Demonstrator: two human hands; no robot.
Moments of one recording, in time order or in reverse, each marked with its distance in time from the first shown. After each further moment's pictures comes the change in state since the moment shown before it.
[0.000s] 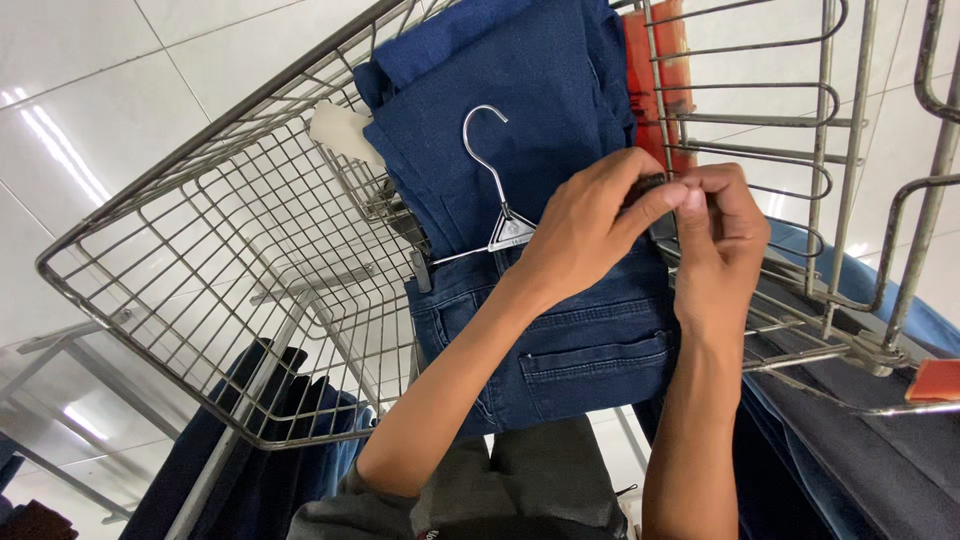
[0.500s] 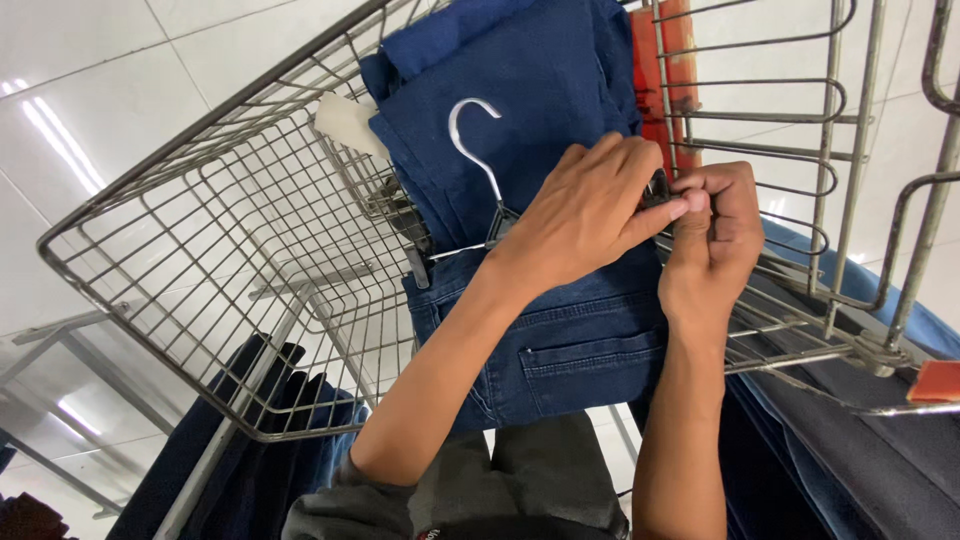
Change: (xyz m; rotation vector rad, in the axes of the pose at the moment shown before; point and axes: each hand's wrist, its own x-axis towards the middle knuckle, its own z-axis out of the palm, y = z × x) left_hand 0.002 -0.007 -0.011 0.392 -0.070 0.320; right_hand -0.003 -0.017 0.009 -0.089 -0.025 -0.210
